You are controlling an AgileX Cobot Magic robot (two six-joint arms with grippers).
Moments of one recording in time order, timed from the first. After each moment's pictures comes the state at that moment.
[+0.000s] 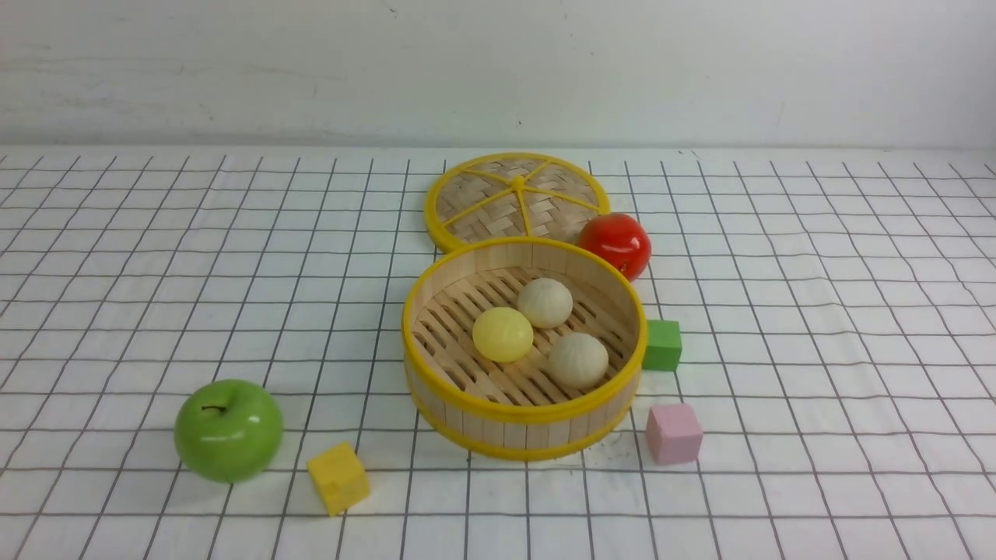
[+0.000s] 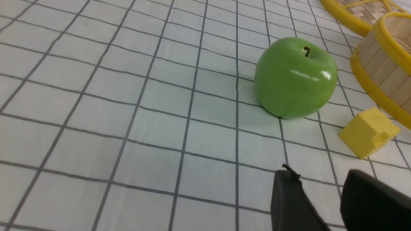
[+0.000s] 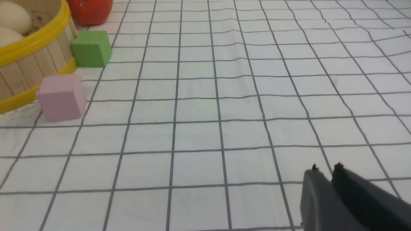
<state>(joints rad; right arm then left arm) -0.06 -0.01 0.02 0.02 0.40 -0.02 -0.07 -0.01 0.03 0.03 0.39 -0.33</state>
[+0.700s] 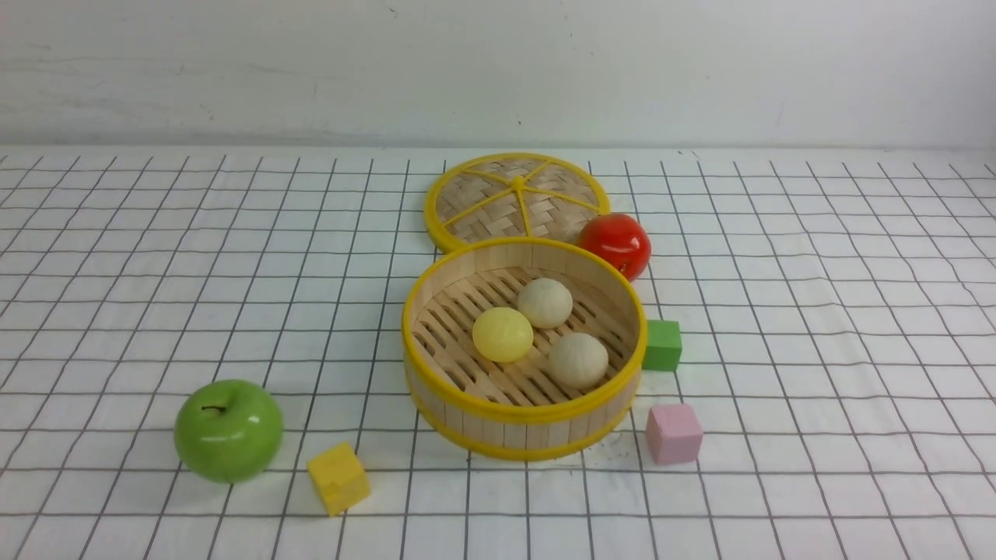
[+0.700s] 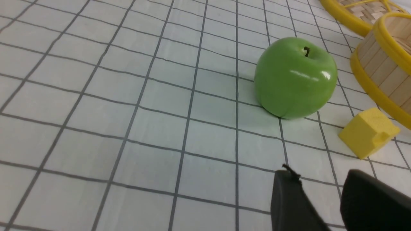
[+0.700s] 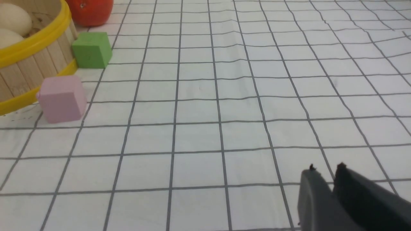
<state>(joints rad) -0.06 -0.01 0.02 0.02 0.39 -0.02 -0.07 -0.01 0.03 0.03 0.39 -0.33</state>
